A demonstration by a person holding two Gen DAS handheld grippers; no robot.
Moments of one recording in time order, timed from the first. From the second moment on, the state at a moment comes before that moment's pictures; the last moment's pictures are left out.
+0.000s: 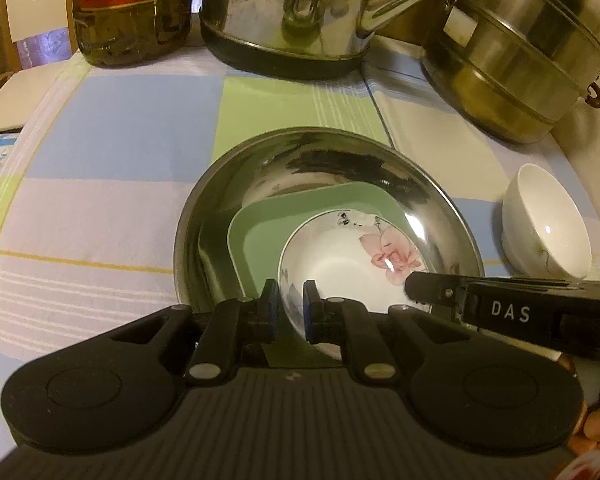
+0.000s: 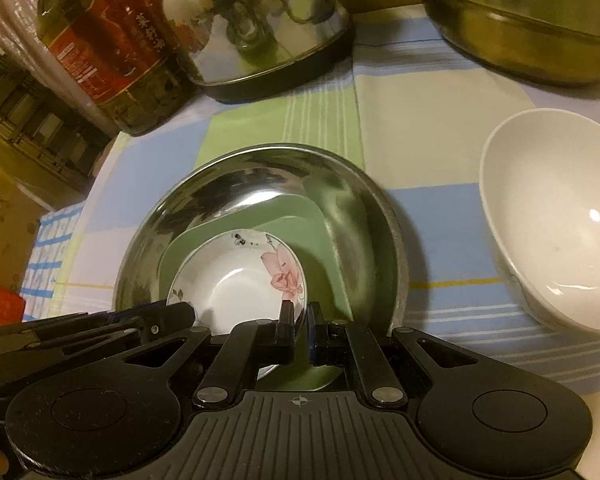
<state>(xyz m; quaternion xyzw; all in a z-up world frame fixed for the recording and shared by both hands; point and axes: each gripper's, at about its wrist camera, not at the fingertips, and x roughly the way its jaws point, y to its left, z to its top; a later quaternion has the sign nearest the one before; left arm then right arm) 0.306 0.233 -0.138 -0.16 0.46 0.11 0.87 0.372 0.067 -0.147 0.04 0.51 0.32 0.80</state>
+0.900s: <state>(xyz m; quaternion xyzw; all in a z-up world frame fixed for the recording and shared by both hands) 0.193 0.156 -0.048 -0.10 0.39 0.11 0.91 0.267 -0.059 -0.056 0.10 0.40 0.32 0.85</state>
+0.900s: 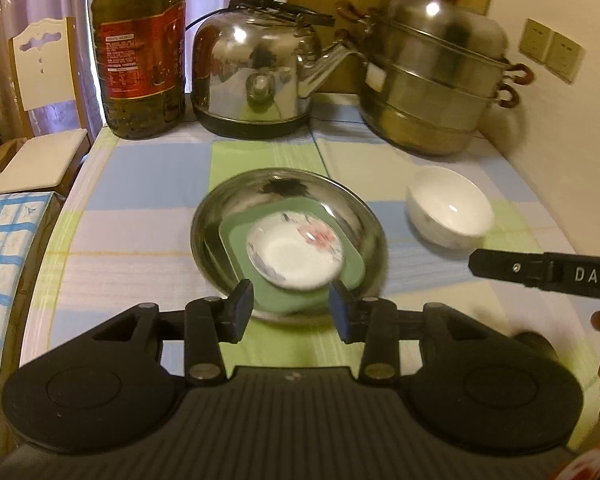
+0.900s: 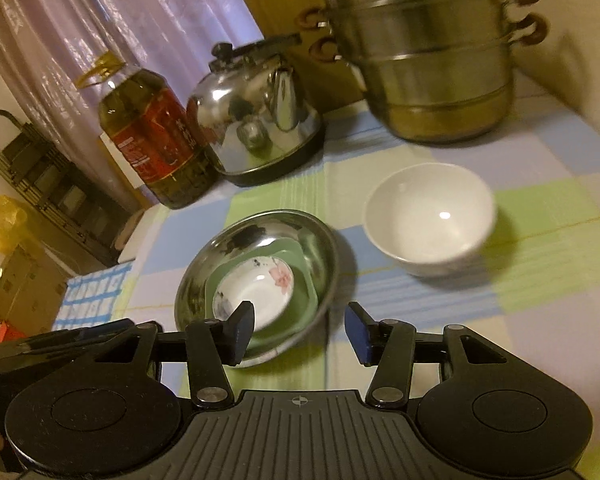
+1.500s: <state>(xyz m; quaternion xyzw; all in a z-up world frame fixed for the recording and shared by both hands) 0.088 0.062 -0.020 -0.10 0.38 0.08 0.92 0.161 -0.180 -0.040 0.10 0.42 0.30 0.85</state>
